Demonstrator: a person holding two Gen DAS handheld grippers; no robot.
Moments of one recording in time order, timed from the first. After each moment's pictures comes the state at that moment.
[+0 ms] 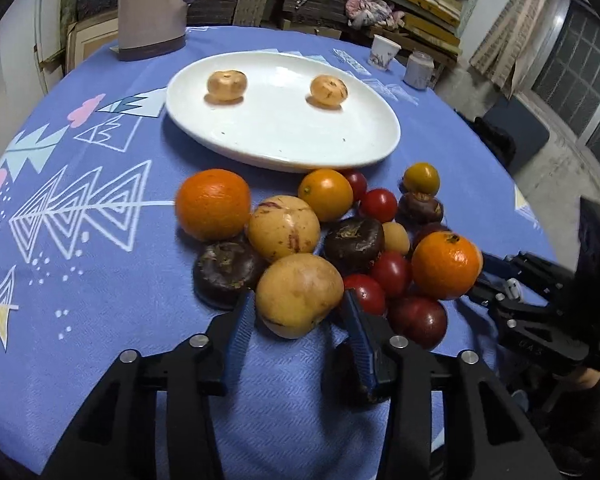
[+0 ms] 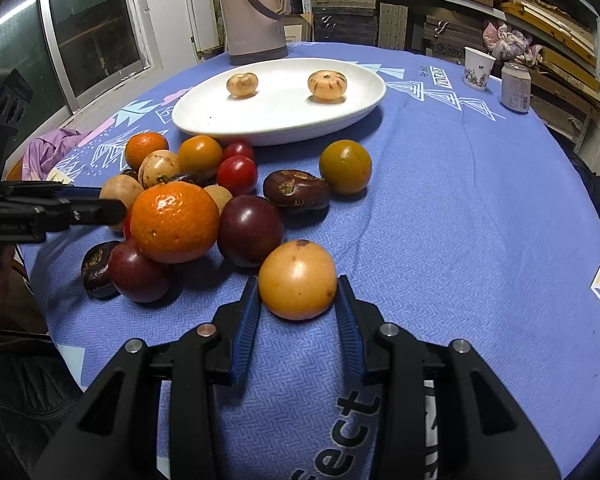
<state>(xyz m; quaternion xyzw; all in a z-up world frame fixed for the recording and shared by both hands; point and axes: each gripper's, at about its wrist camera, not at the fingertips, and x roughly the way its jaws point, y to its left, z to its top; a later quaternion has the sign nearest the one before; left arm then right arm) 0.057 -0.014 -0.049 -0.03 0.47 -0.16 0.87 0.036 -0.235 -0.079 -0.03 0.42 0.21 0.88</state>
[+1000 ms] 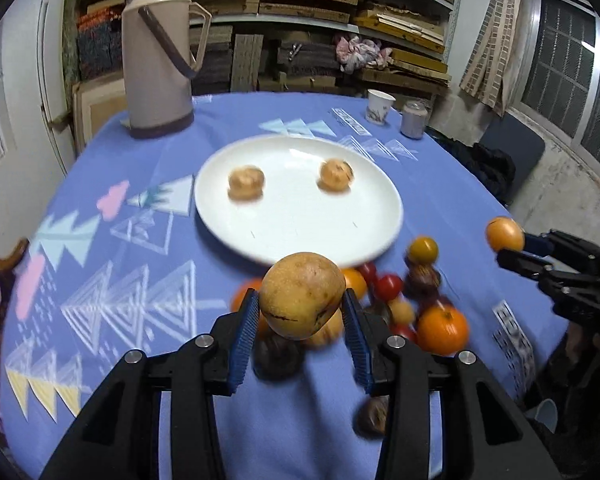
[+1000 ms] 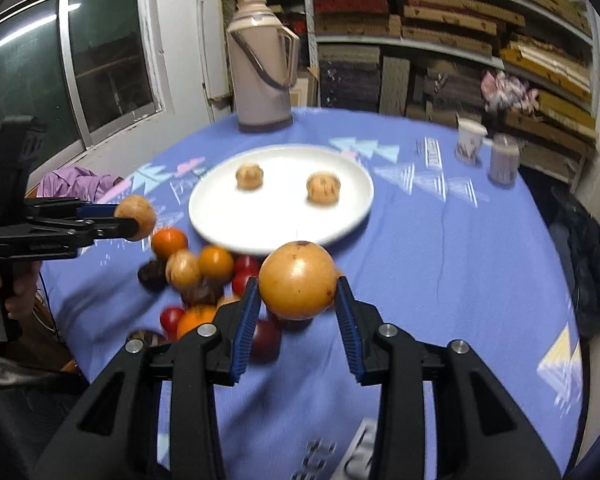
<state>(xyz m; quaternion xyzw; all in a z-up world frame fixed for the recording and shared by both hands) 0.078 0.007 0.017 0.01 0.39 -0.15 0.91 0.049 -0.249 0.014 -0.03 0.33 0.22 0.92</state>
